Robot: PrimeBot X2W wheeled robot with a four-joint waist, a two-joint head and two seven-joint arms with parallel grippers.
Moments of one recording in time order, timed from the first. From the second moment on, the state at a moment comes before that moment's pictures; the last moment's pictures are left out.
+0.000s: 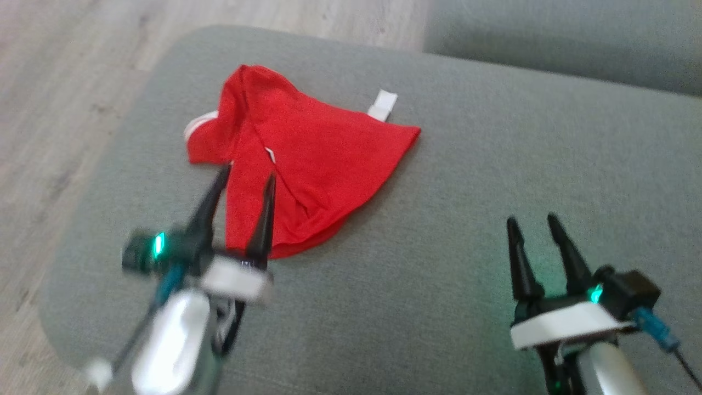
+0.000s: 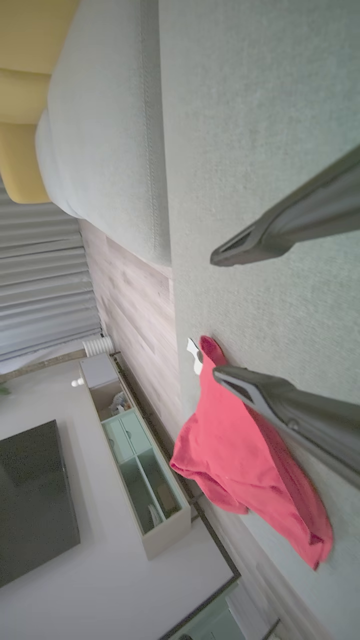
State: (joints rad) left arm -0.25 0.08 -0.27 0.31 -0.15 -0.07 -0.23; right arm -0.02 -0.05 0.13 0.24 0.26 0.13 -0.25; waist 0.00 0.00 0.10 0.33
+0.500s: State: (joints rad) left arm -0.89 0.23 -0.76 0.53 -0.42 -0.13 0.28; right arm -0.19 -0.05 0.09 0.15 0.25 0.13 -0.25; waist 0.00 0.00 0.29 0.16
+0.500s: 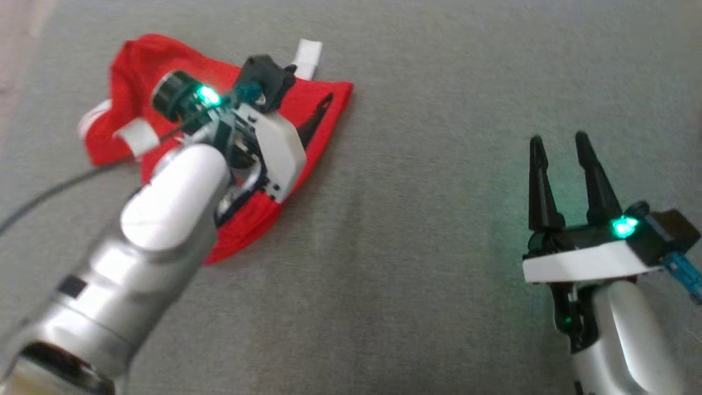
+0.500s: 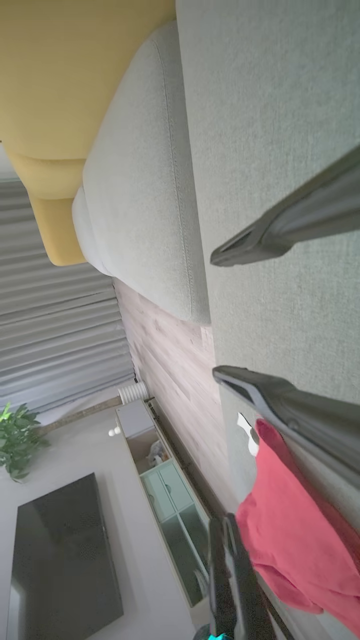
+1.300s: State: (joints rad) left arm -1.12 0.33 -1.02 0.83 -0.72 -0.13 0.46; right arm -0.26 -0.05 0.13 0.11 0.30 0.13 -0.25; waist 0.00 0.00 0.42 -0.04
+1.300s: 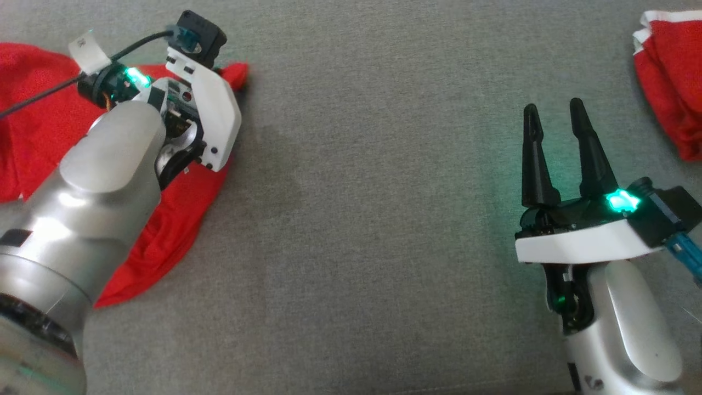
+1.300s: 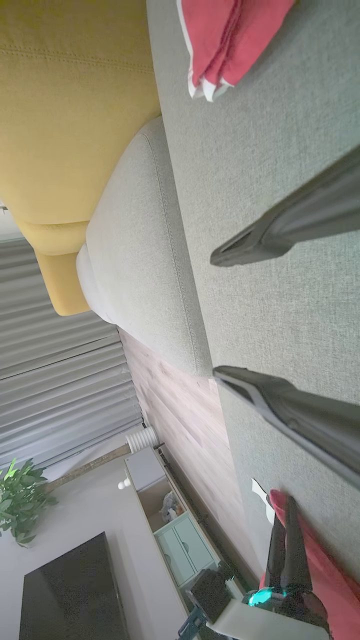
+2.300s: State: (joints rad) left arm -1.29 0.25 -1.04 0.74 -0.70 -0.12 -0.11; right arm -0.23 -0.05 0.15 0.13 0.39 0.13 -0.25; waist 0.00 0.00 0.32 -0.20
